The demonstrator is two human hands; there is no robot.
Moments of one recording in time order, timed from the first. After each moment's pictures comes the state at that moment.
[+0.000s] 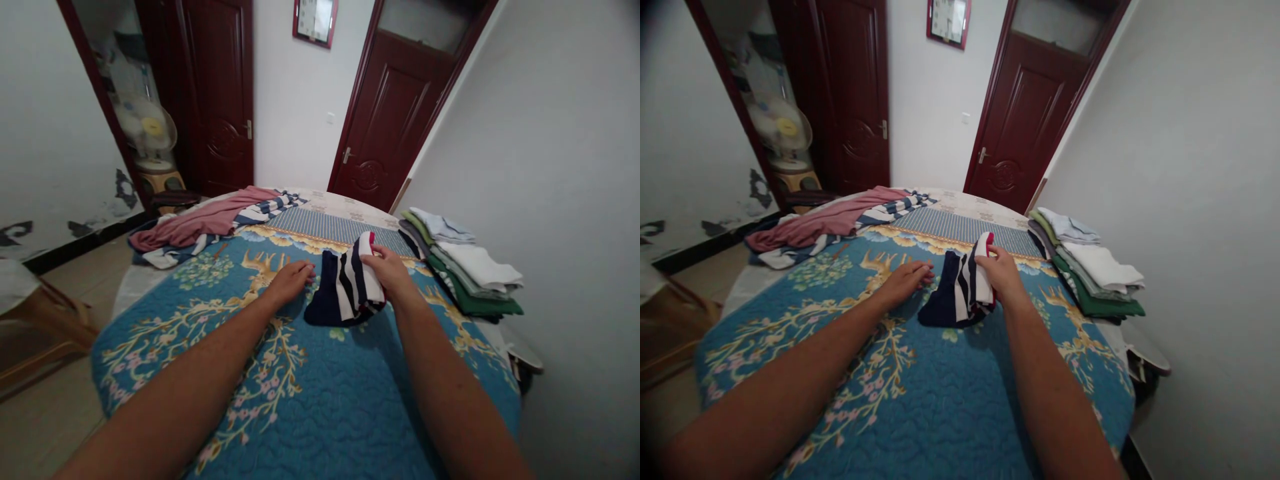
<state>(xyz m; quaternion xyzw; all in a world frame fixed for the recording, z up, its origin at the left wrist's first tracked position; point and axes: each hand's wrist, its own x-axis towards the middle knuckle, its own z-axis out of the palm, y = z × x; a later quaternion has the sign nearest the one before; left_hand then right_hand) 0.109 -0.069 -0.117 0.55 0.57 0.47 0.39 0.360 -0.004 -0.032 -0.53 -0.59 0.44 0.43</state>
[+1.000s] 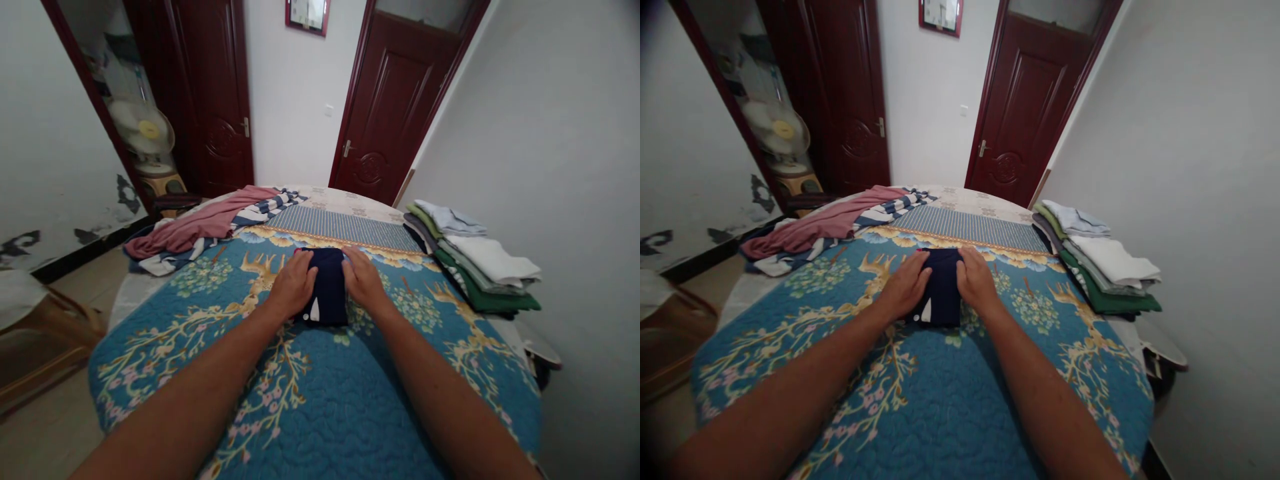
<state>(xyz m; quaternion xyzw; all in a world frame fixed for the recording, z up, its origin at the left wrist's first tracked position) 0.114 -0.075 -0.121 0.69 0.61 0.40 0.02 0.322 0.001 -0.093 -0.37 -0.84 0.10 0.39</state>
